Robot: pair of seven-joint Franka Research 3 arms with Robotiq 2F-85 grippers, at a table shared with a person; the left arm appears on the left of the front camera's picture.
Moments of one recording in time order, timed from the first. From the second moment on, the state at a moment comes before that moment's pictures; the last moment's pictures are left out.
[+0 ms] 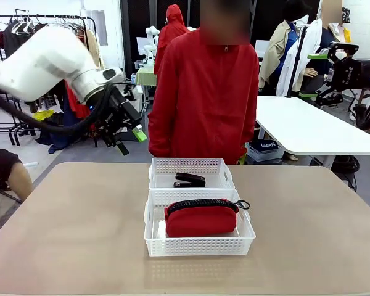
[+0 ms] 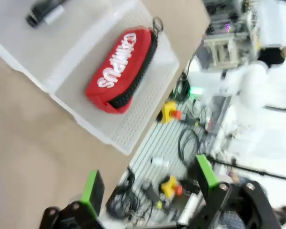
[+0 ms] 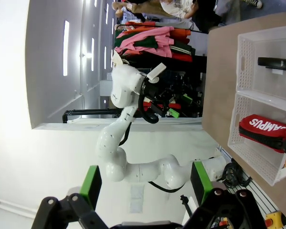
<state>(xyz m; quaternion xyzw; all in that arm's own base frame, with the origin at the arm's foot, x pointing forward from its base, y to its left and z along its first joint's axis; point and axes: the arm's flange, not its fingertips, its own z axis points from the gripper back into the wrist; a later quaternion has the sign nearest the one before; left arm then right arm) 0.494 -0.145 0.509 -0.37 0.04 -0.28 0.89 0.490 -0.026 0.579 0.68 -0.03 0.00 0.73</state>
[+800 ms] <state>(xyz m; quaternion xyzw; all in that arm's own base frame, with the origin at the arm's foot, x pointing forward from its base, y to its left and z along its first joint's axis) 0.500 -0.161 0.516 -0.40 0.08 -0.28 0.87 0.490 -0.026 0.579 0.68 -0.03 0.00 0.73</state>
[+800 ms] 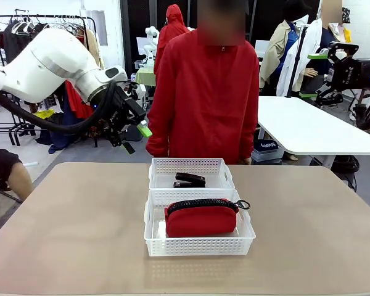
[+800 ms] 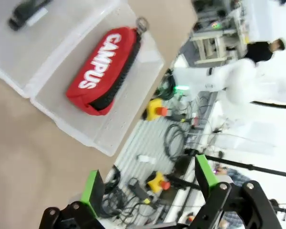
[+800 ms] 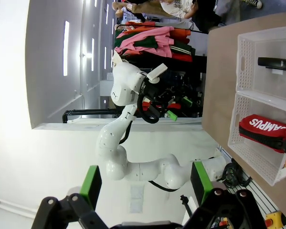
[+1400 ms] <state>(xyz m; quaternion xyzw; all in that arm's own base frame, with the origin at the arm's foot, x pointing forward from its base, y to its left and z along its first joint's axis) 0.482 -0.052 0.518 -0.62 0.03 -0.13 0.78 0.490 -0.027 0.579 0.68 -0.03 0.00 0.73</state>
